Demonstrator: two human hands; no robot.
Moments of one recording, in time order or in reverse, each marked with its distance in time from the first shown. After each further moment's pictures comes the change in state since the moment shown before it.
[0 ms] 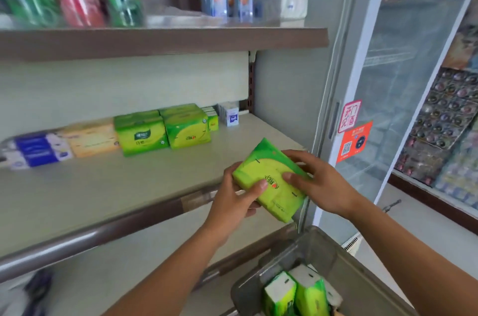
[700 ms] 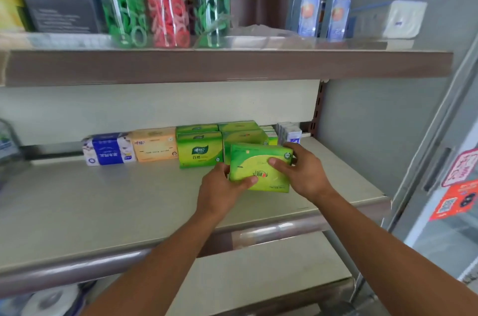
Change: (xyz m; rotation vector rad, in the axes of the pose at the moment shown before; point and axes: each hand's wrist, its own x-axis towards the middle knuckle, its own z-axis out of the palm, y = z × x) left_hand 0.089 0.031 -0.139 0.675 0.541 0.047; right_hand 0.182 -0.024 0.117 0.022 0.061 0.020
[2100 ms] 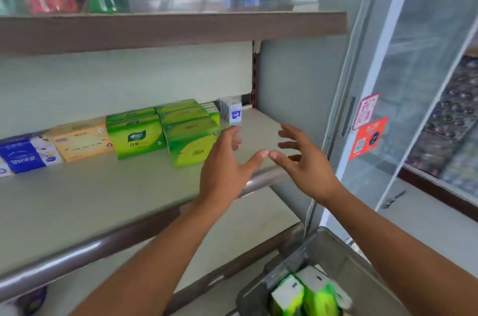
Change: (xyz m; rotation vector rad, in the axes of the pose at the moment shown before) left_hand -0.080 0.075 0.076 -0.123 -0.073 0.446; right_hand -0.121 0.040 -0.093 -0.008 0.167 -0.078
